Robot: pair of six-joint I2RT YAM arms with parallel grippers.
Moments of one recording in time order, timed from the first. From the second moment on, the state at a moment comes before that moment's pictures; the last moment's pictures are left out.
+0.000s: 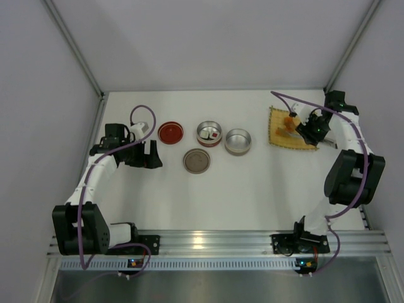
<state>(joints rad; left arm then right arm) 0.04 1.27 0.93 -0.67 0.49 0.11 -0.23 1.70 1.44 -0.92 -0.28 -1.13</state>
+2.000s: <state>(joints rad) 0.04 1.29 0.93 -0.67 0.49 0.11 -0.23 1.86 1.64 -1.07 -0.23 -1.26</state>
